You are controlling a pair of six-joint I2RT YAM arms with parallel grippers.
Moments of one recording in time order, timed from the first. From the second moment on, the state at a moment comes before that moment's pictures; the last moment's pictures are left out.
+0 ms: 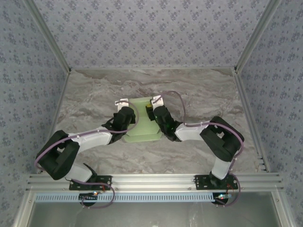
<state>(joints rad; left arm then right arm) -0.71 1.44 0.65 0.21 -0.55 -0.48 0.84 1.75 0.82 0.61 0.46 0.15</state>
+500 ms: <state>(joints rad) -0.72 1.44 0.66 0.20 -0.54 -0.48 0.85 1.61 0.71 0.50 0.38 0.13</state>
